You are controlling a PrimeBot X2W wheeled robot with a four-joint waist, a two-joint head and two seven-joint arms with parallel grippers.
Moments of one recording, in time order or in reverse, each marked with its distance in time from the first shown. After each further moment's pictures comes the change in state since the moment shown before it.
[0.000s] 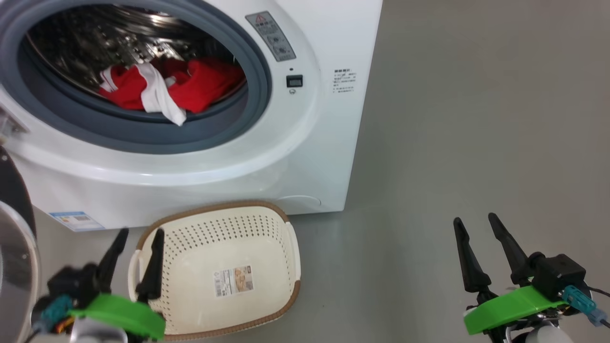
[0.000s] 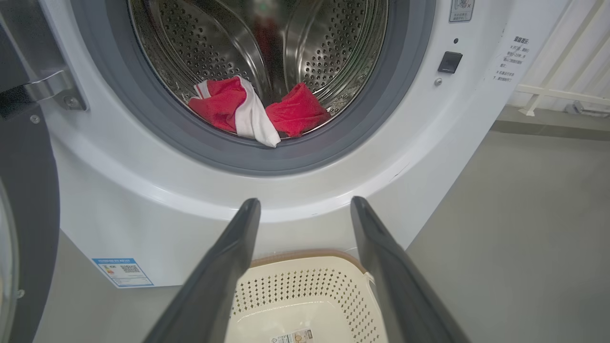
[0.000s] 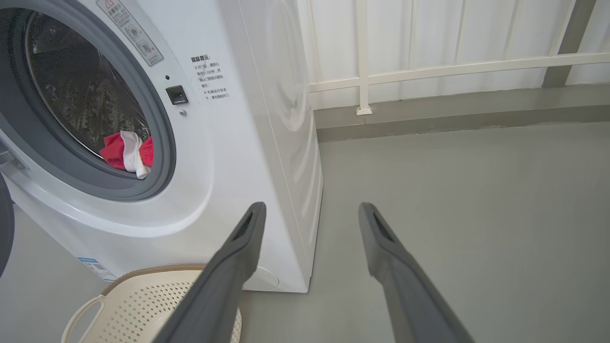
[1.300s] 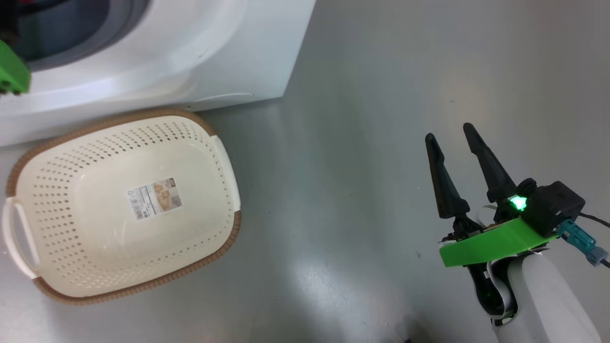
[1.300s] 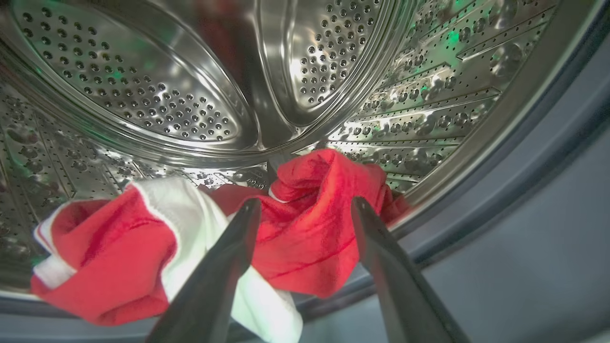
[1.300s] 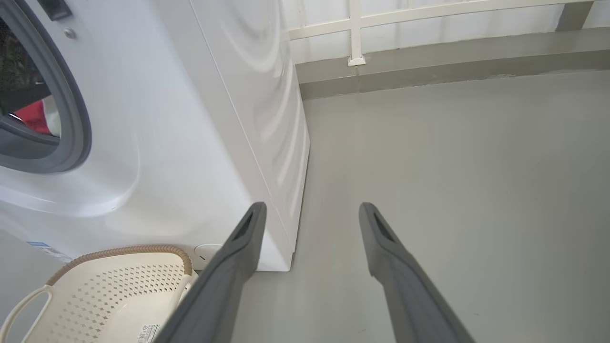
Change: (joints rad) left arm -1.010 0.236 -0.343 0.557 -0.152 0.000 0.000; right arm -0.242 -0.002 0.103 -0.083 0.045 0.000 -0.003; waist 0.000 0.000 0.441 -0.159
